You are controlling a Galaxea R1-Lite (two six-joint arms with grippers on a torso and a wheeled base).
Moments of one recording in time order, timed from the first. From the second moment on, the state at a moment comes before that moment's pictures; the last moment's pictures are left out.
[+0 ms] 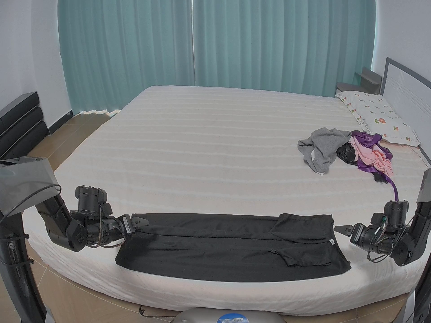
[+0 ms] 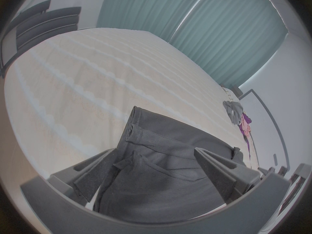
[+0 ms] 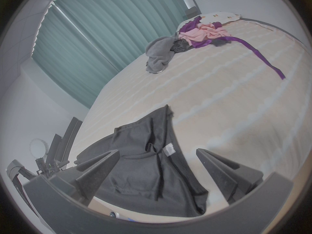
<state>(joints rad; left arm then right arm) -0.07 2.19 -0.64 -0.79 -0.23 -0.47 -0.10 2.11 -0.21 -1.22 0.30 0.47</state>
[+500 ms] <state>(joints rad) -0.08 2.27 -0.64 -0.86 -0.24 -0.43 -0.09 2.21 -0.27 -1.26 0.37 0.47</state>
